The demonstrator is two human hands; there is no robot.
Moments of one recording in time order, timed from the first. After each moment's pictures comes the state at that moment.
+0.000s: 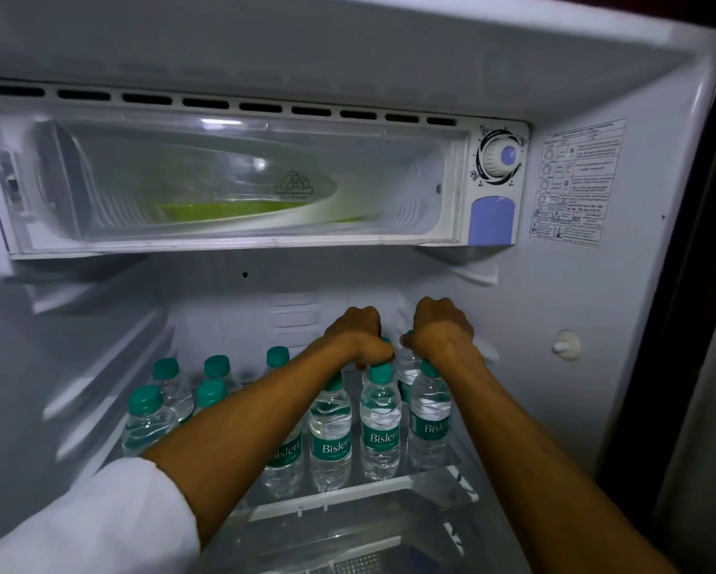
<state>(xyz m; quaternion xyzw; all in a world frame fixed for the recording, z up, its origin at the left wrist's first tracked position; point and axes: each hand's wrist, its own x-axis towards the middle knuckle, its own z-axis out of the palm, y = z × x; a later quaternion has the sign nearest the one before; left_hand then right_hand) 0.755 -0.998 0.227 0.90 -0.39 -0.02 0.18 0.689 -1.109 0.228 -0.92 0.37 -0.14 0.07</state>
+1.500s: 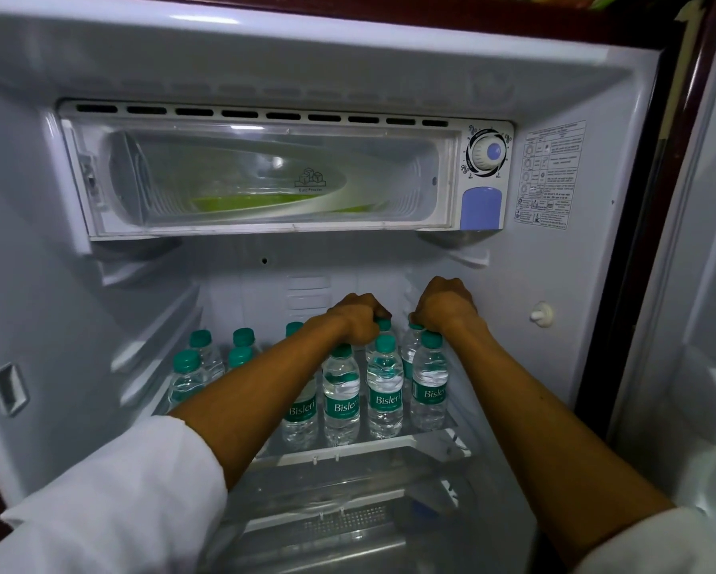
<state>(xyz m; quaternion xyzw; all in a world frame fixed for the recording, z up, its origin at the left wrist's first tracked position) 0.735 -0.961 0.233 0.89 -0.43 -0.01 0.14 0.664 -1.103 0.239 -0.92 0.36 -0.14 0.12</state>
